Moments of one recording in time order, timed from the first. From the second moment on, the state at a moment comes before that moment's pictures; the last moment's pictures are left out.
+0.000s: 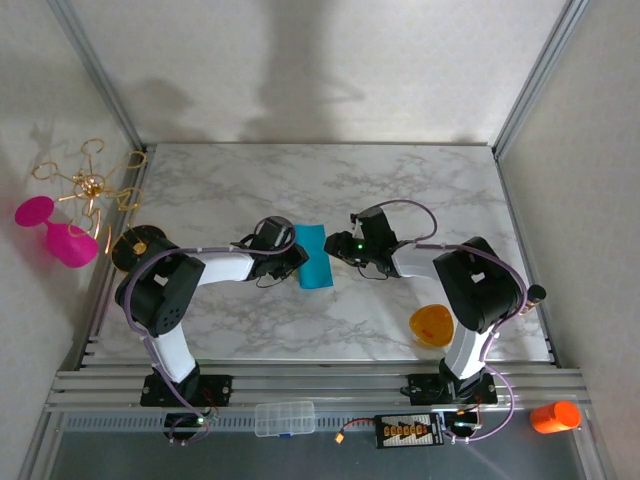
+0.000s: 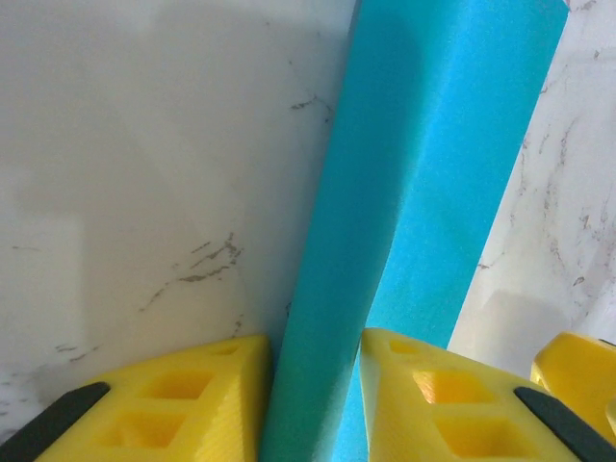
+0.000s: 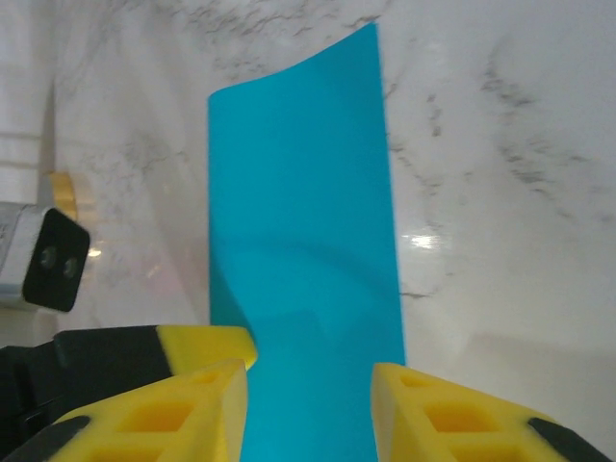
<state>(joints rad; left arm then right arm) -0.54 1.80 0.86 -0.01 0.16 -1.15 0.56 1.79 0.86 0.23 -0.42 0.85</state>
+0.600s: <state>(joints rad) -0.54 1.80 0.86 0.00 0.17 -1.15 0.60 1.94 1.00 0.15 -0.45 0.82</state>
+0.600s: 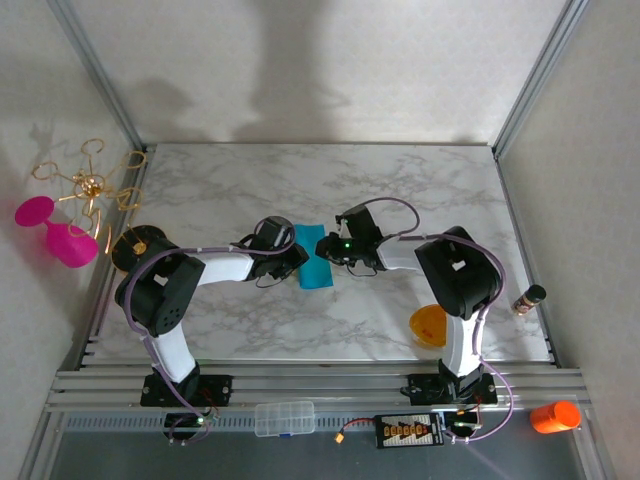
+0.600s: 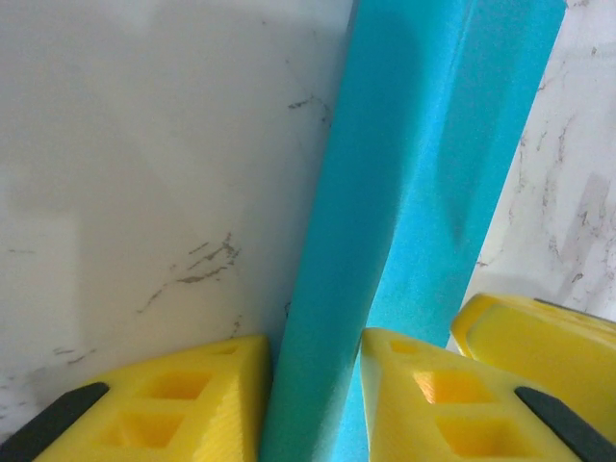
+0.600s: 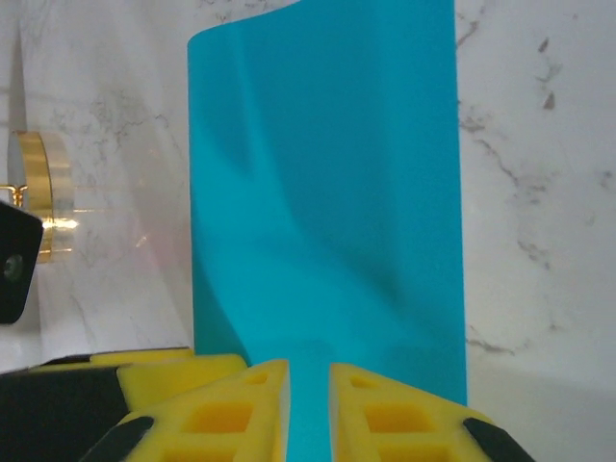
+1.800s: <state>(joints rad) -0.52 1.75 0.87 -0.07 0.15 -1.10 0.60 1.99 1.06 0.08 -0.41 0.78</state>
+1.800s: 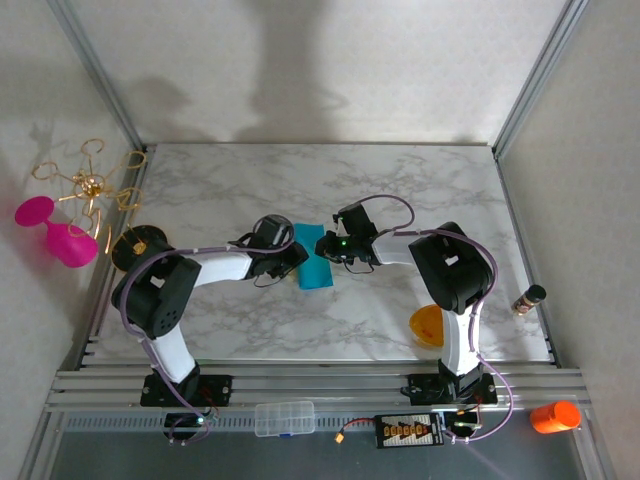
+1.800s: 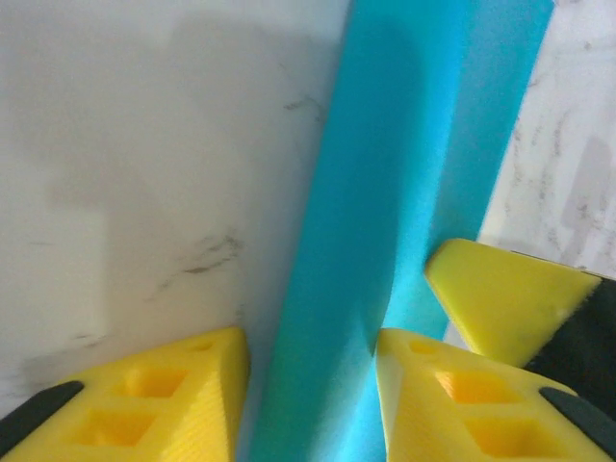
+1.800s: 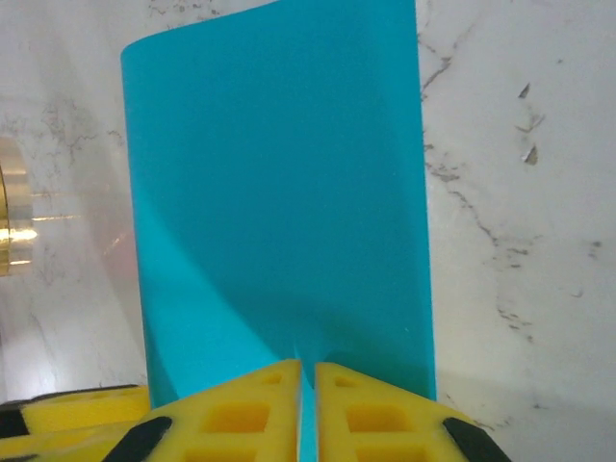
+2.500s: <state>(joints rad) -0.47 1.78 0.99 -0.06 0.33 -0.99 0.61 2.00 1.08 0.04 -0.39 0.76</state>
